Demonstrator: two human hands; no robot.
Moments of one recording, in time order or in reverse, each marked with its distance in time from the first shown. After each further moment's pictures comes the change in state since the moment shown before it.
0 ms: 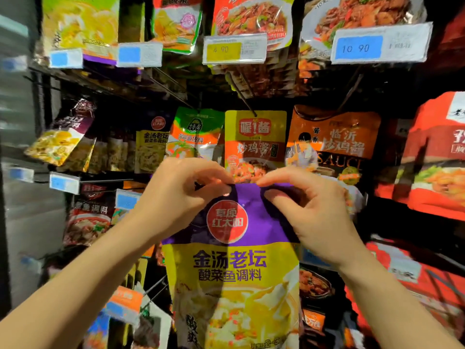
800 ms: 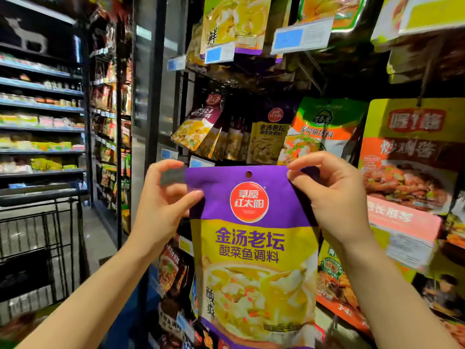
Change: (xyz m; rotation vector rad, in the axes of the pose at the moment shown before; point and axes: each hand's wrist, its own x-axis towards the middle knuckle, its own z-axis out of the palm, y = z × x) left_hand -0.128 -0.129 -0.122 -0.368 0.515 -0.569; right_hand 0.064 -0.021 0.194 0.544 0.028 0.099
